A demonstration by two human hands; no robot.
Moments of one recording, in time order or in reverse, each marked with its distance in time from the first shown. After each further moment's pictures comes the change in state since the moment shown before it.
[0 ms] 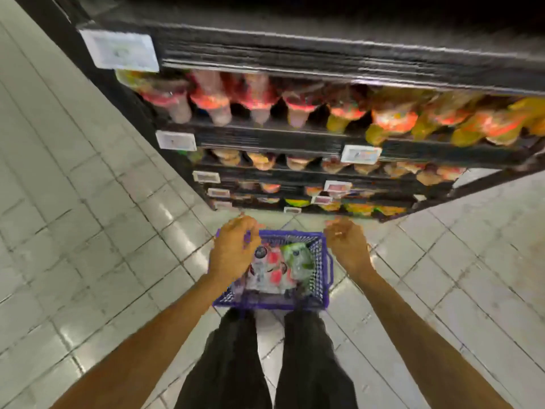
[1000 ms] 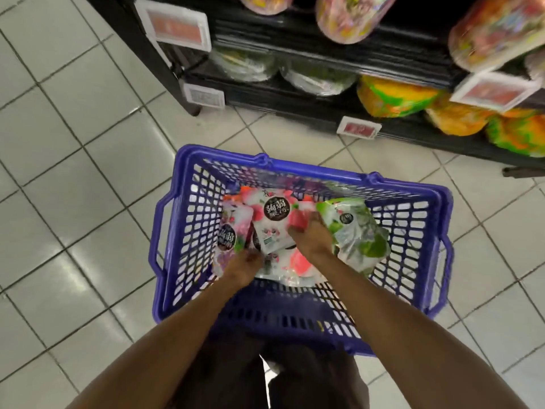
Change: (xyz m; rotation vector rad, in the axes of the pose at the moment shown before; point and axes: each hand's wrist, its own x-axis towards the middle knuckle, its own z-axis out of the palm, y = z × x) left_hand 0.010 -0.460 0.384 -0.223 -0.403 -0.886; right_hand 0.243 0.408 0.390 -0.541 -0.272 0.207
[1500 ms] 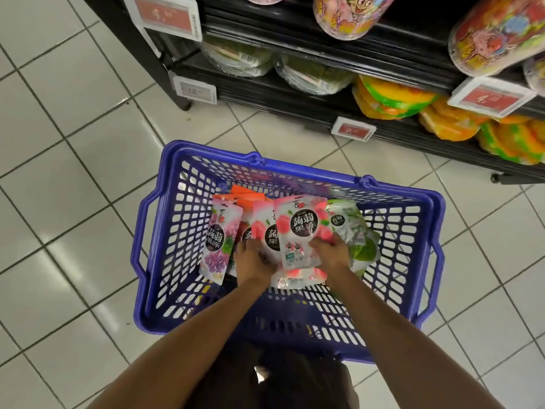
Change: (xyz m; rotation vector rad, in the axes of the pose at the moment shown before) left_hand 0.010 0.016 0.048 0.117 0.203 0.051; right_hand -0.010 0.052 -0.011 0.730 0.053 0.435
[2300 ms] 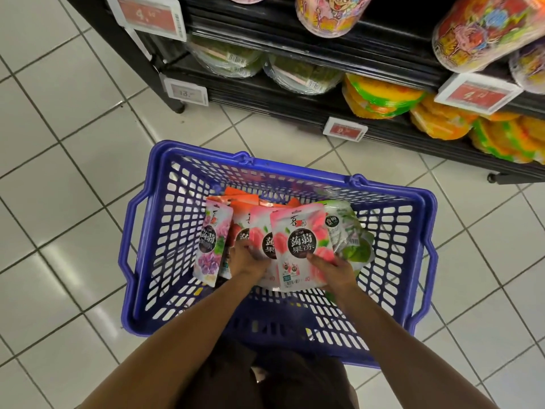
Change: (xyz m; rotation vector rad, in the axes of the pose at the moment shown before) left_hand 0.014 0.008 0.006 -0.198 -0.044 -0.203; right_hand -0.004 0.036 -0.034 0.069 -0.194 0.056
